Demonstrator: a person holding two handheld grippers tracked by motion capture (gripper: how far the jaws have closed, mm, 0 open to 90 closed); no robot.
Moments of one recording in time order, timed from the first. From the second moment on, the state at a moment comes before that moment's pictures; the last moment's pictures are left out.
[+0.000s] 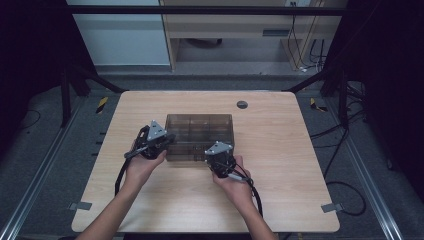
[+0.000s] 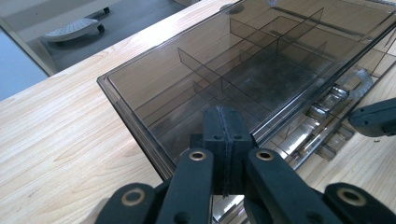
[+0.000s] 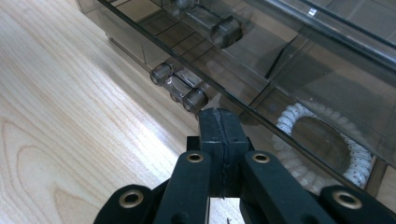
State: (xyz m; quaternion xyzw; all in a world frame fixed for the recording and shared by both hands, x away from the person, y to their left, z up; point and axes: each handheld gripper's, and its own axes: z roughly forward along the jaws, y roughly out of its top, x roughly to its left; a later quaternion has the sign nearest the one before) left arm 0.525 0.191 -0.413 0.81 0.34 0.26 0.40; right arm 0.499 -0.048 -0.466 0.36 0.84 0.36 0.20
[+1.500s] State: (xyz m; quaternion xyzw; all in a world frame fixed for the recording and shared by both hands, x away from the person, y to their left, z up) left arm 0.521 0.190 -0.411 0.81 0.33 0.26 0.41; right arm 0.507 -0.049 -0.466 0.37 0.82 0.37 0.20
